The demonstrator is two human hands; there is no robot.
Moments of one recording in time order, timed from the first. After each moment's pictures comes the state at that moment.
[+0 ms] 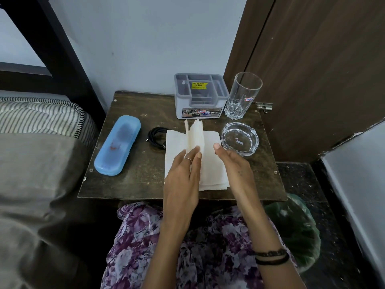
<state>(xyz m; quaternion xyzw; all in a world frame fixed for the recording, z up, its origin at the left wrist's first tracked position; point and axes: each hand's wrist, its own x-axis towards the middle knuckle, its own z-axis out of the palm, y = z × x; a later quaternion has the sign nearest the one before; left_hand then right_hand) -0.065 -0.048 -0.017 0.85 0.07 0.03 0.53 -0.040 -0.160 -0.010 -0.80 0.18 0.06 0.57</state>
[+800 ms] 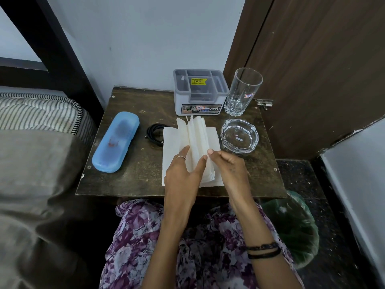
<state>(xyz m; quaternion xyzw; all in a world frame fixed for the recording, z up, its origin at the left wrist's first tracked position) -0.060 -0.050 -0.018 0.83 0.16 -0.02 0.54 -0.044 -0.153 -0.021 -0.77 0.13 0.04 0.63</state>
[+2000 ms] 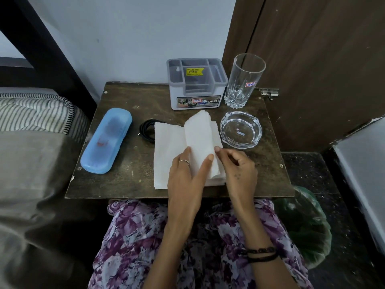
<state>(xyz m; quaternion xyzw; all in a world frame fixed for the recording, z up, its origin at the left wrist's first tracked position) -0.062 -0.069 -0.034 0.80 0.16 -0.04 0.57 -0.036 -0.172 -0.060 -0.81 0.16 -0.08 0.56</state>
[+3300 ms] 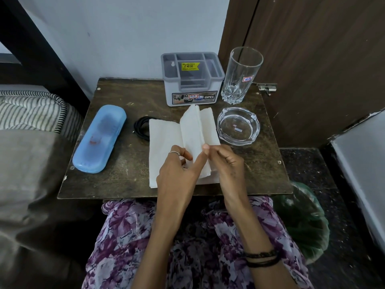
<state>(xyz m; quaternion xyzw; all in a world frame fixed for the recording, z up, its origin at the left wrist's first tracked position) -0.052 -0.062 -0.022 0.82 0.18 -0.06 0.54 -0.038 -0.161 -0.046 -0.67 0.09 0.00 0.73</state>
